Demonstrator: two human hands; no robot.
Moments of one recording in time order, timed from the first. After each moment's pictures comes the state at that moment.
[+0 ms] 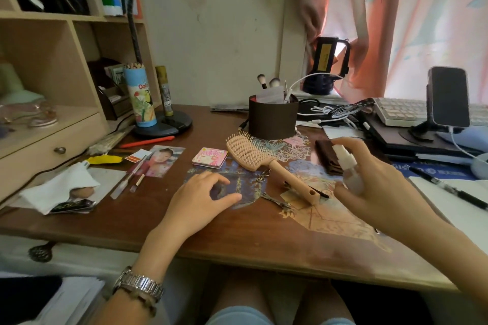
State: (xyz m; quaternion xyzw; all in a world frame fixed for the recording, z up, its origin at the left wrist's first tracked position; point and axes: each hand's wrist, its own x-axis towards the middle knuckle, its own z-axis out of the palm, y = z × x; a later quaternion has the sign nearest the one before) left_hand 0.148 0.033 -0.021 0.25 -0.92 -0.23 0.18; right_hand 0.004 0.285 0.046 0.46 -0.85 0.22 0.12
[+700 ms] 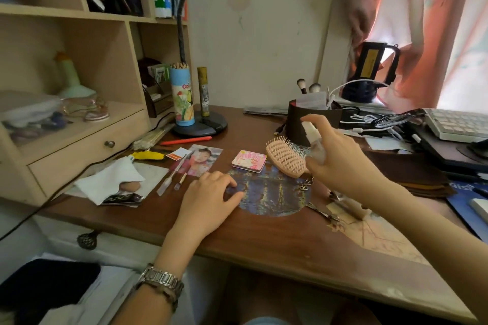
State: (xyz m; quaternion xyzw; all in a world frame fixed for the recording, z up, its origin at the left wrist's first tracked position) left_hand 0.176 -0.017 -0.034 0.28 -0.93 -0.09 0.21; right_hand 0.009 0.152 0.054 0.53 -0.80 0.27 0.11
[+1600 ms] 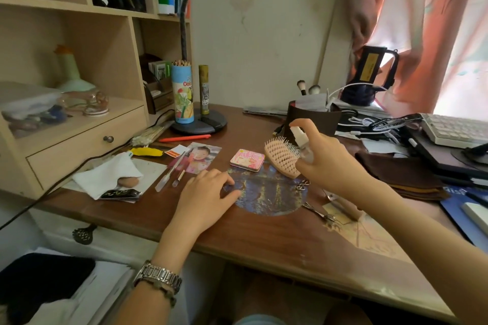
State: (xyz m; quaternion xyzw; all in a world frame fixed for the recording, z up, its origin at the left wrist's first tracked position) left_hand 0.176 -0.020 -0.037 0.28 -0.93 -0.11 0.22; right_hand 0.012 0.140 0.054 0.54 -0.80 0.25 0.09
